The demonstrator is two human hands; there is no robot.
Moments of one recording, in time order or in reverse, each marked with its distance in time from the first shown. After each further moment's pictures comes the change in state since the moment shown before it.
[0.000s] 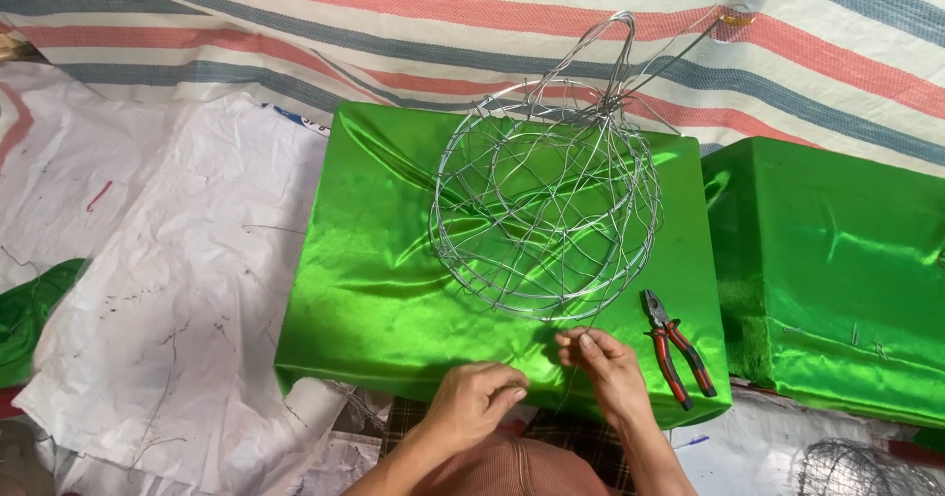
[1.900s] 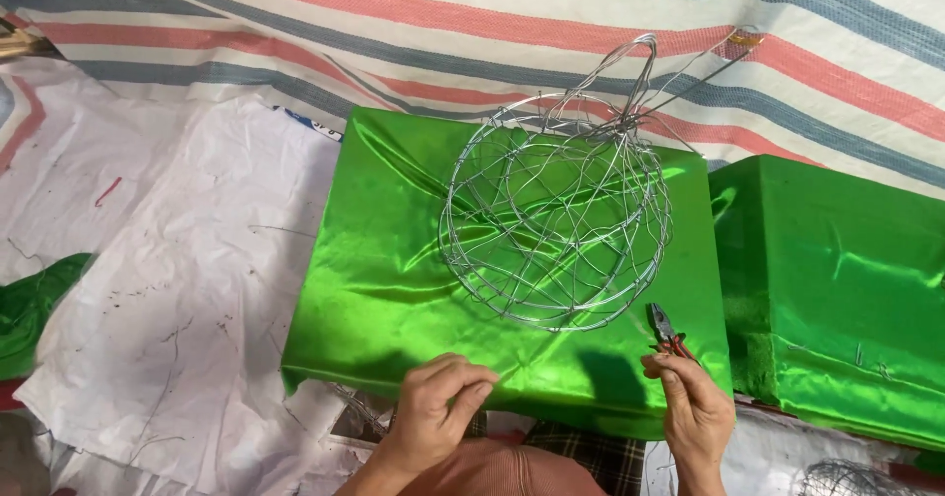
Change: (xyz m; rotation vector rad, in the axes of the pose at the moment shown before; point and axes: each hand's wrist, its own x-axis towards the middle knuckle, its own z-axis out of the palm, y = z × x) left_hand -0.007 0.063 -0.070 -0.148 0.347 0.169; right_hand -0.049 -0.044 -0.040 -0.537 0.233 -0.684
